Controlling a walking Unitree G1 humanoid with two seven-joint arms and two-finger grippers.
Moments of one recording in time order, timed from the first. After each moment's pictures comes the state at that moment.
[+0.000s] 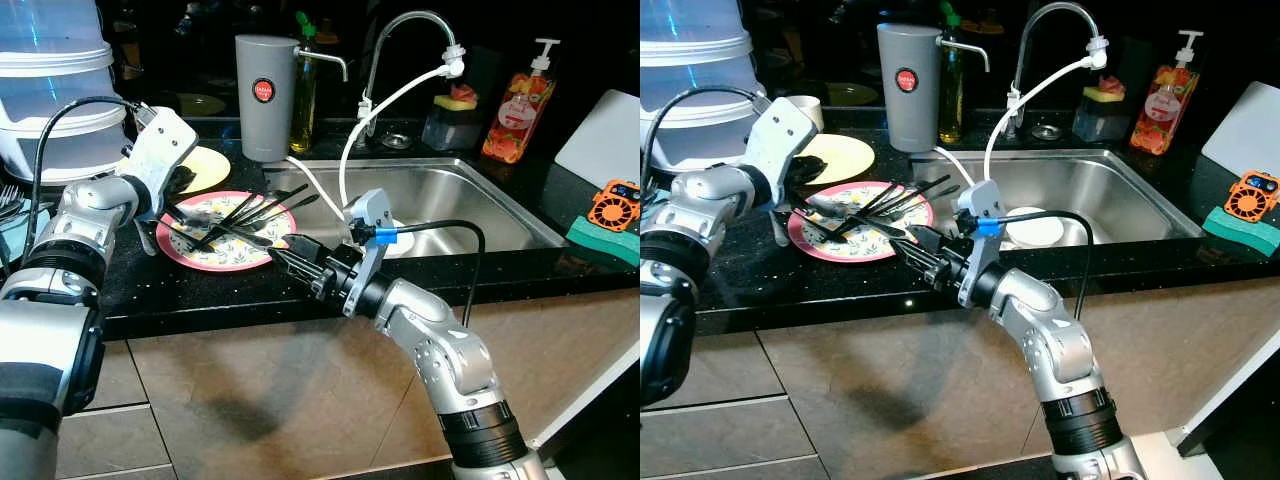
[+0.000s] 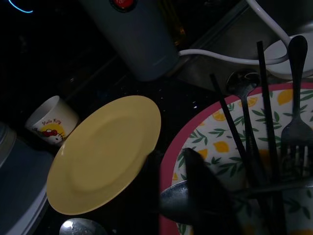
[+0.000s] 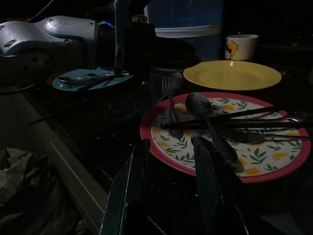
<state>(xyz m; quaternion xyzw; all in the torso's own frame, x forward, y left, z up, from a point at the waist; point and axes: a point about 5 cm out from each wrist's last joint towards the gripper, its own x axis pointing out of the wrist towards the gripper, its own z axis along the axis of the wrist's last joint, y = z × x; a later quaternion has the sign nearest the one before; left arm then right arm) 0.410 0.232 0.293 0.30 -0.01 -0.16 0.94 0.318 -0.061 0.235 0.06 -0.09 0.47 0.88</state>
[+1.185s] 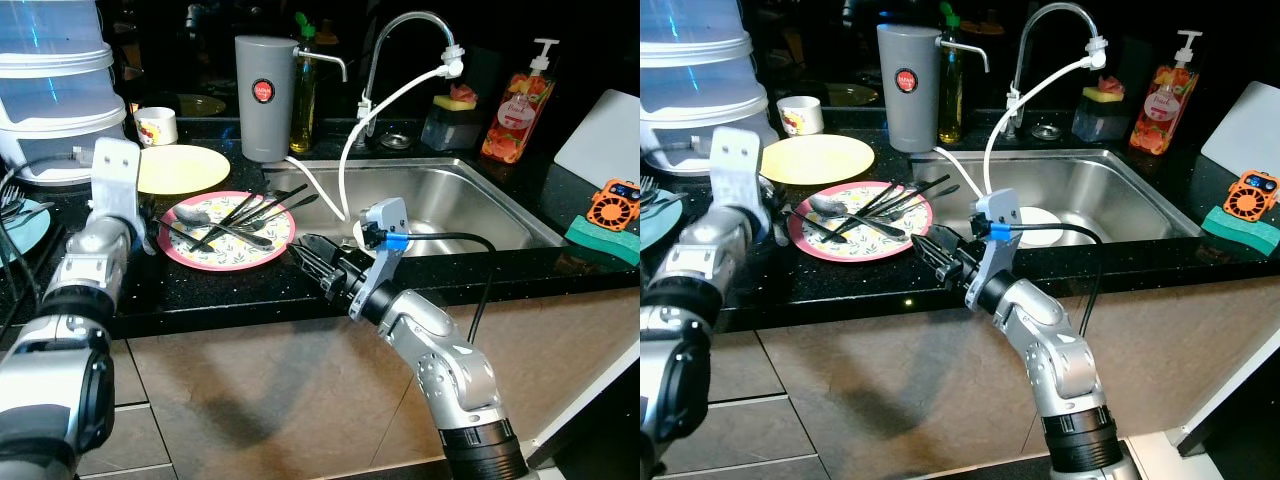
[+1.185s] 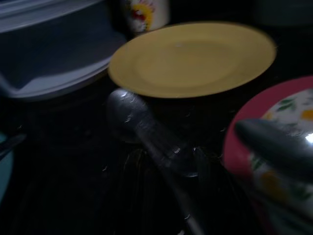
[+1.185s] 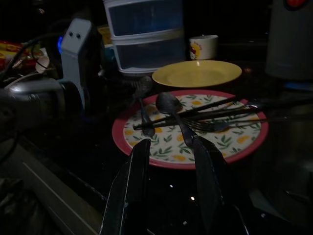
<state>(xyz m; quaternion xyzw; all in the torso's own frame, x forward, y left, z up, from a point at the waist) 0.400 0.267 0.231 0.09 0.04 0.10 0.99 0.317 -0.070 0.227 0.09 -0.09 0.40 0.91</state>
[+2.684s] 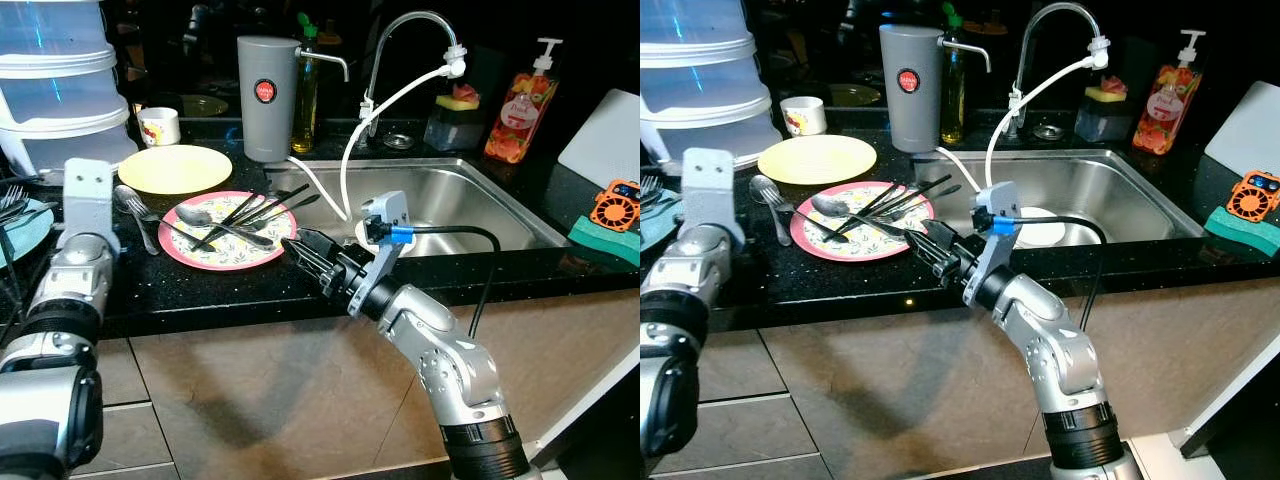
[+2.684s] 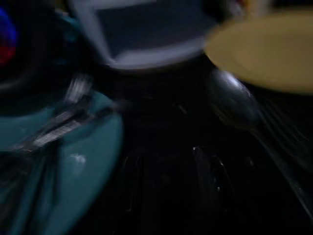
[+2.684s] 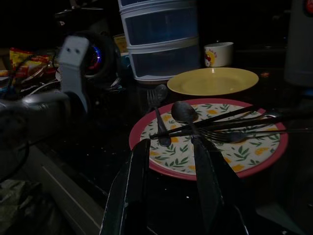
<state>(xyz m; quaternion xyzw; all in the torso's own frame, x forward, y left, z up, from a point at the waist) 0.384 0.302 0.238 0.06 0.02 0.25 0.97 0.314 -0.068 0.234 0.11 -0.10 0.42 0.90</state>
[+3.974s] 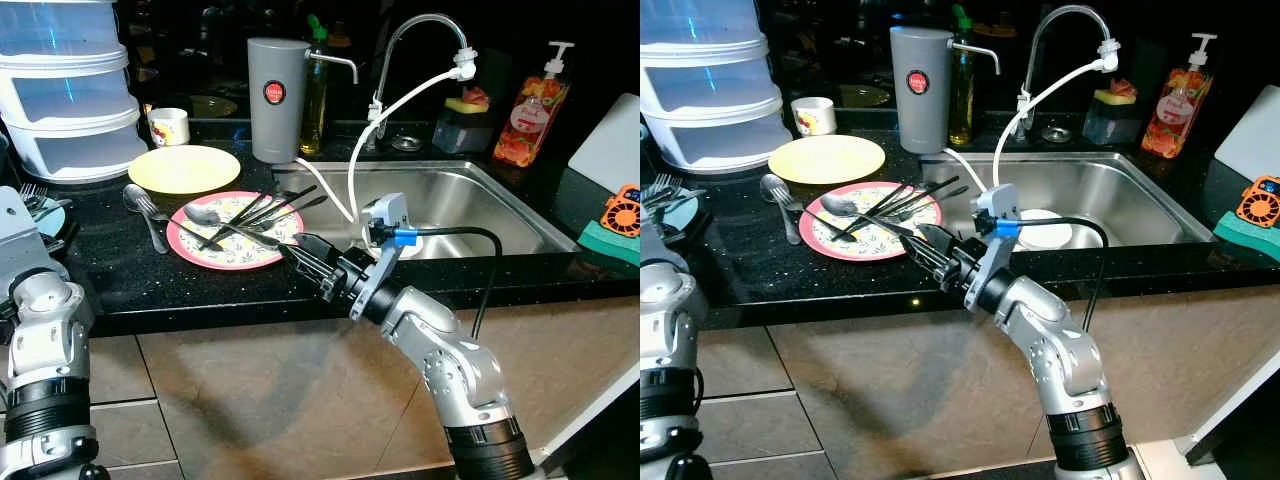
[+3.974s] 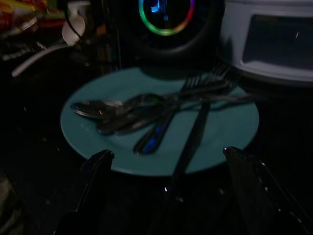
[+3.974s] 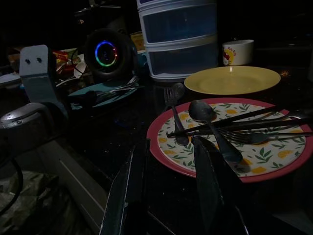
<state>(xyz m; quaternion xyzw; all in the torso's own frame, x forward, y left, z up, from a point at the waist) 0.324 0.308 0.222 -0.01 -0.03 0.44 0.90 0.311 -0.069 0.233 0.11 -0.09 0.44 0.88</state>
